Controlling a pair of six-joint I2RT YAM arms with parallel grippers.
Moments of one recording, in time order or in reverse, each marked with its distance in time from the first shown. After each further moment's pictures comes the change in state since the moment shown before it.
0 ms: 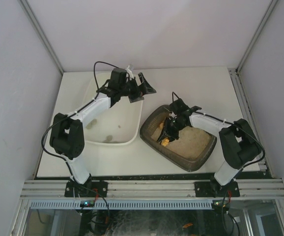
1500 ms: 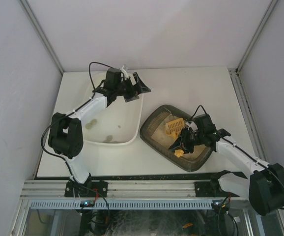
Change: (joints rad) left arm 0.058 0.000 -0.033 0.022 0.005 0.026; right arm -0.158 -0.567 -0.476 0.187 -0.182 0.093
